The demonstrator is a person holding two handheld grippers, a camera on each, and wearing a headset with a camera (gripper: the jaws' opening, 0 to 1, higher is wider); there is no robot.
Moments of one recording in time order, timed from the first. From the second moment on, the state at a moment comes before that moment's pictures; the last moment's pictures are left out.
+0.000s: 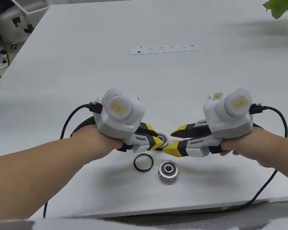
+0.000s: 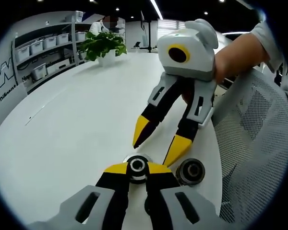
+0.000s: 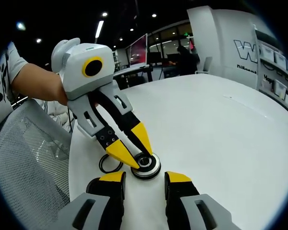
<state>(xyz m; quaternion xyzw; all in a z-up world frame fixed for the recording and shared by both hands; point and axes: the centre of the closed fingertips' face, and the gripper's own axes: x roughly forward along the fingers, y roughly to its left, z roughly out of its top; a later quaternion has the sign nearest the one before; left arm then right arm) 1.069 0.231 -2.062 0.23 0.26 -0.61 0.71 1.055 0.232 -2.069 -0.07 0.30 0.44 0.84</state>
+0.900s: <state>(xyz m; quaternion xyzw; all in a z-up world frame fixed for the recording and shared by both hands) 1.069 0.231 -2.062 0.22 0.25 -0.60 0.72 1.061 0.240 -2.077 -0.10 0.29 0.44 0.84</state>
